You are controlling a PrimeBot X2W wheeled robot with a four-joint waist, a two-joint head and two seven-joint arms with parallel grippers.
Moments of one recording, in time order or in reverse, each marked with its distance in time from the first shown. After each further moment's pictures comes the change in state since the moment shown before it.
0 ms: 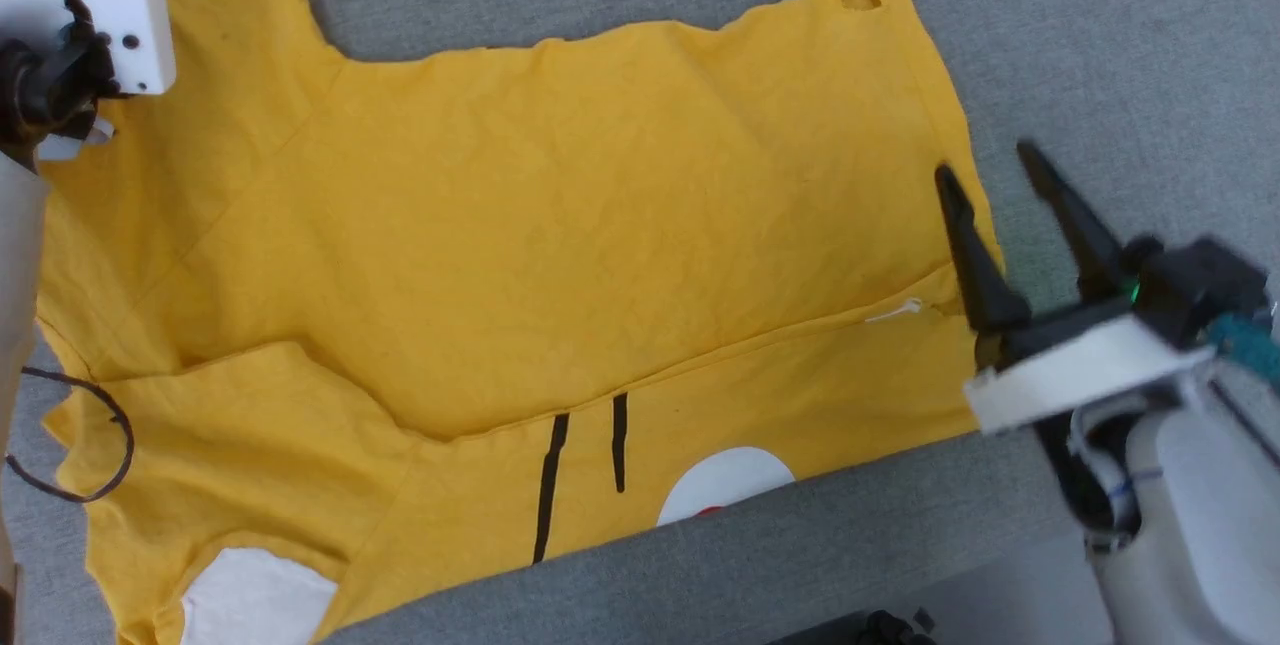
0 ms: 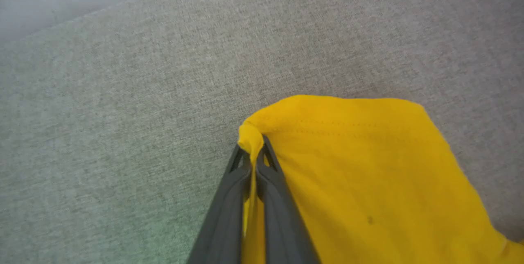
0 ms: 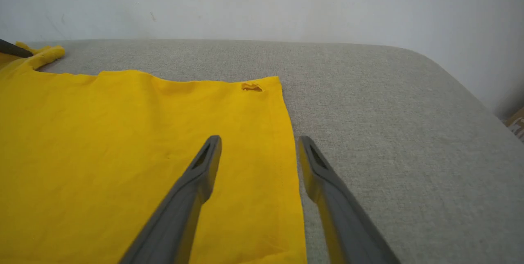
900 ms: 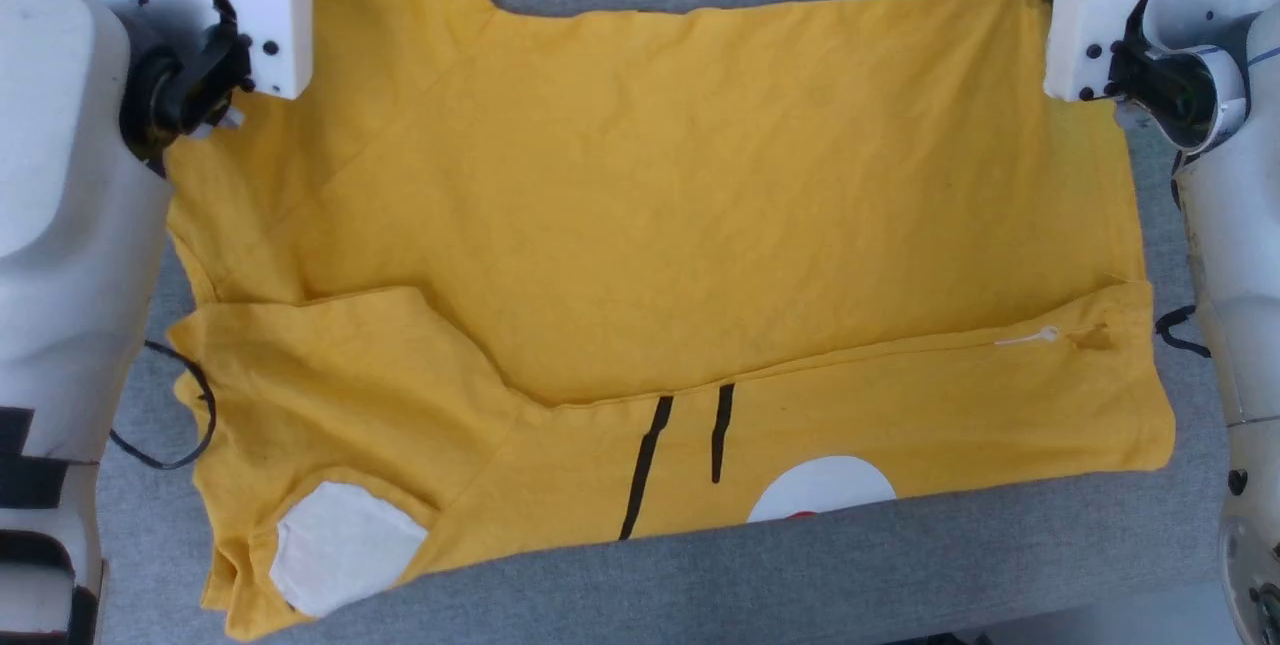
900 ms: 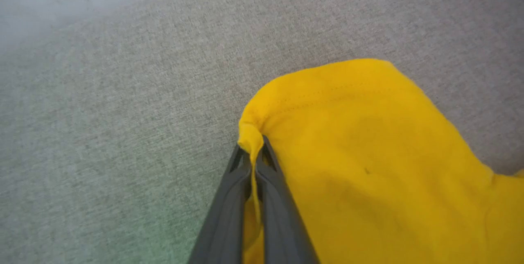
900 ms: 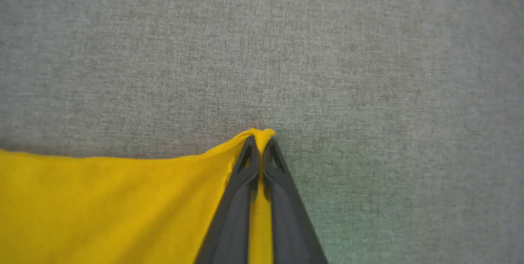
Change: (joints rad) left arm 0.002 -0.088 -0.065 -0.083 -0.011 -0.058 -0.084; right arm -0.731 -0.018 -0.081 0.616 -0.020 0.000 0.827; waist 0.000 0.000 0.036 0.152
